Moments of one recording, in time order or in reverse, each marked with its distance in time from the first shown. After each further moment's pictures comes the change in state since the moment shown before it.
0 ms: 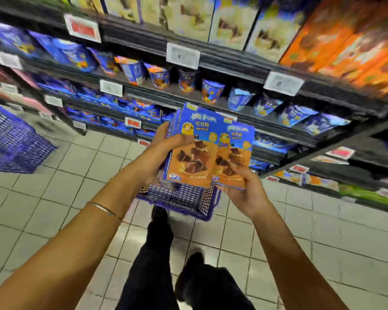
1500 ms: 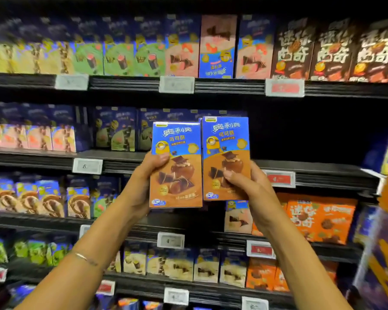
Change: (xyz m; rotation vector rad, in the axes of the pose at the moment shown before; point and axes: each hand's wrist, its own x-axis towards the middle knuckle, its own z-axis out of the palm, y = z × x) left_hand -0.148 0.433 0.100 -0.059 -0.567 0.854; right_hand -0.135 -0.368 0.310 -0.519 -0.152 -1.082
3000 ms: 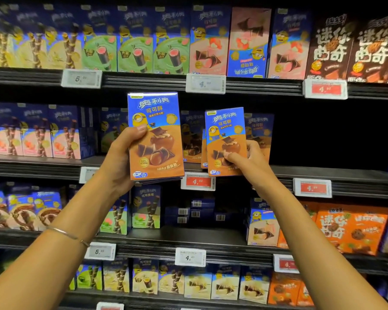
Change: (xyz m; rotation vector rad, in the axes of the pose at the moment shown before) left_hand 0.054 0.069 -0.097 0.041 0.030 0.159; right_hand 0.125 0.039 0.045 -0.440 0.120 -0.067
